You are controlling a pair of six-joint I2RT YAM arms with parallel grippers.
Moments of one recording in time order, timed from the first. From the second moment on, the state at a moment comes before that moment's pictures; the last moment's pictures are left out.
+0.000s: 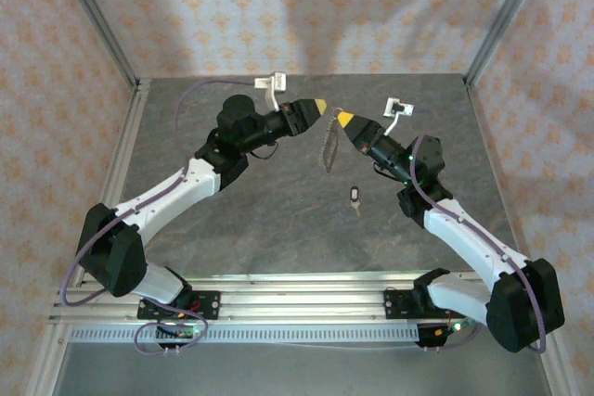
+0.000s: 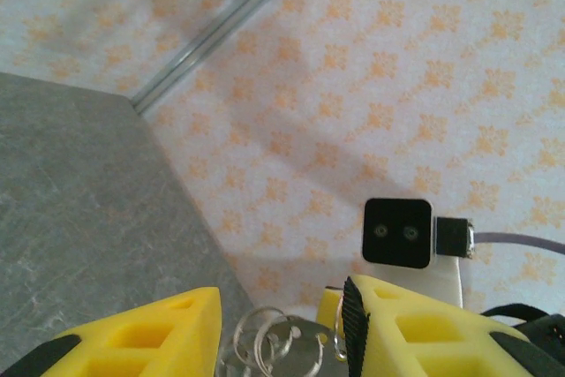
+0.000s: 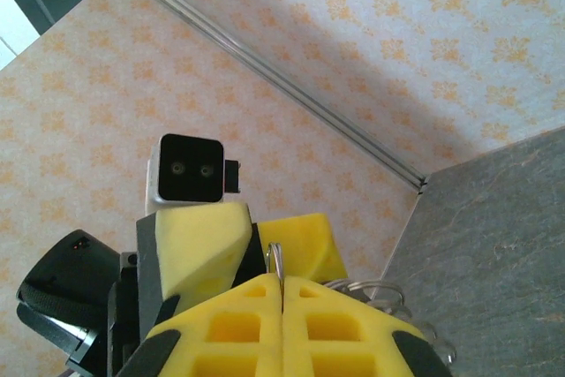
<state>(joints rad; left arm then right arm) -0.56 1.47 1.15 0.34 0.42 -0.89 0.40 1.10 0.70 0.62 -0.45 1.04</state>
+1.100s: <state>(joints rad) -0.60 1.55 1.21 0.35 0.43 -0.85 0.40 1.14 0.71 0.58 -0.46 1.03</state>
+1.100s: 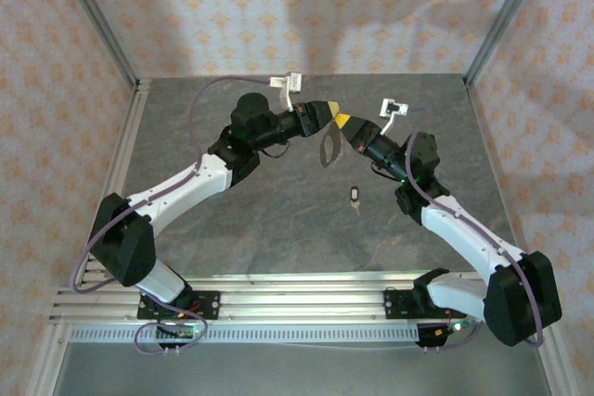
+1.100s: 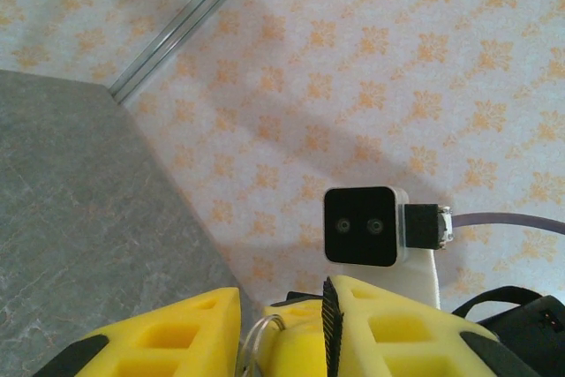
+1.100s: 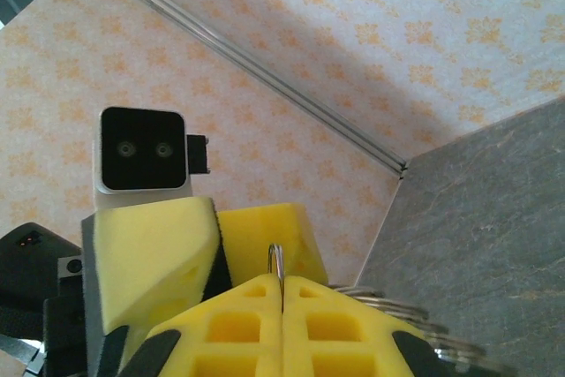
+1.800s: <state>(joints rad) -0.60 1.55 1.18 0.35 0.45 -0.83 0.39 1.14 0.71 0.58 -0.45 1.03</state>
